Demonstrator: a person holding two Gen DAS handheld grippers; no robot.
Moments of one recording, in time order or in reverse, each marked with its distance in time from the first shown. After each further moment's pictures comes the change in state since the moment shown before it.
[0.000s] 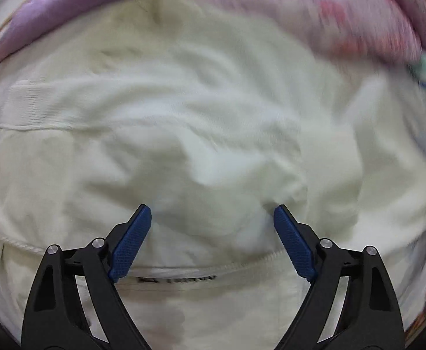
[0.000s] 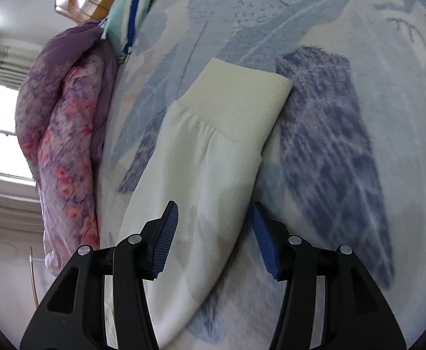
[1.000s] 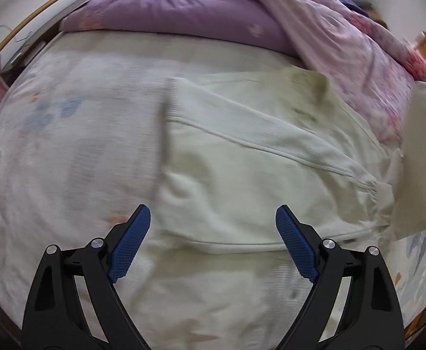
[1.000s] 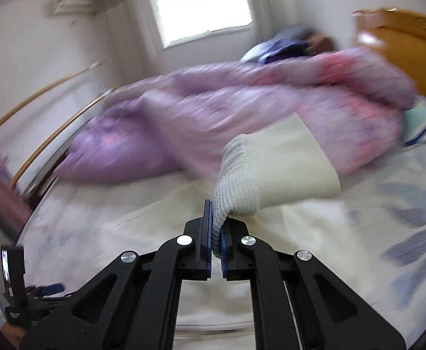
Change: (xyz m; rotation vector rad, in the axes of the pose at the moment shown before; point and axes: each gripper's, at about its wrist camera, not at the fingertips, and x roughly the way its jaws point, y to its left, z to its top) left arm -0.129 0.304 -0.061 -0.245 -0.191 -0.008; right arm -0.044 0.379 -0.418 -1.159 -0.035 0.253
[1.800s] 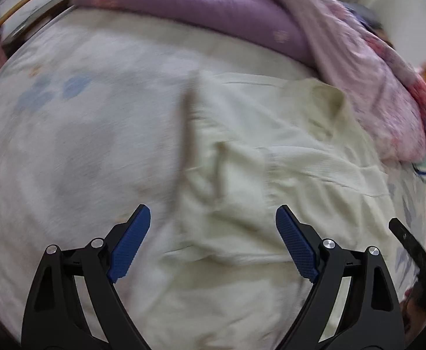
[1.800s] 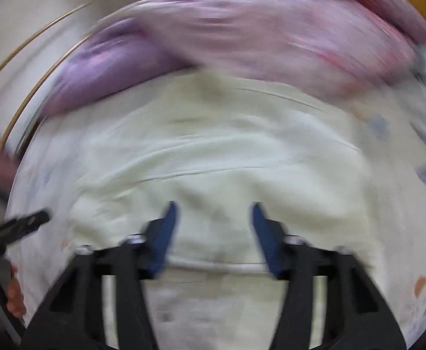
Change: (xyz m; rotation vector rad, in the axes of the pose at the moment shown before) left arm 0.017 0.030 0.005 -0.078 0.006 -0.089; right arm 0.064 -0.054 -0.073 0.127 0.333 -0.096
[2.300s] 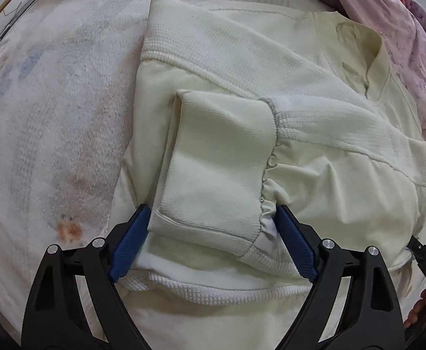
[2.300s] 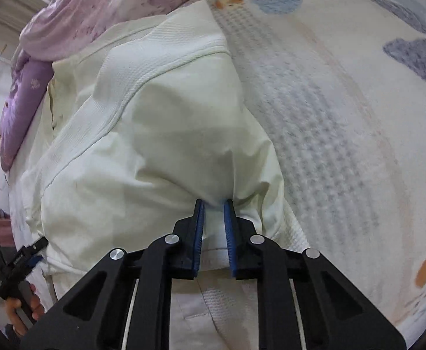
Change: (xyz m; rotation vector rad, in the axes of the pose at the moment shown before) left arm 0.102 -0.035 0.004 0.021 0.216 0.104; right arm 0.064 -0.152 -0.013 0.292 0.286 -0.016
